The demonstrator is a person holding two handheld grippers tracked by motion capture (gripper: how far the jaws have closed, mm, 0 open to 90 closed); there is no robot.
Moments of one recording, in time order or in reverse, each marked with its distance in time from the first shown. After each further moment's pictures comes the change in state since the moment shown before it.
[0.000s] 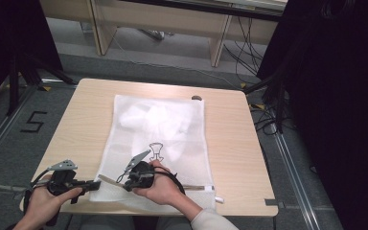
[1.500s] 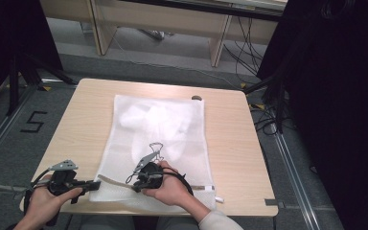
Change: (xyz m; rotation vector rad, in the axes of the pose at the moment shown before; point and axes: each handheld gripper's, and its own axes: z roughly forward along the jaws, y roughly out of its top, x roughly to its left) left arm 0.000 0.000 0.001 0.006 0.018 0.010; right arm -0.009 -0.018 -0.011 0.032 -0.019 0.009
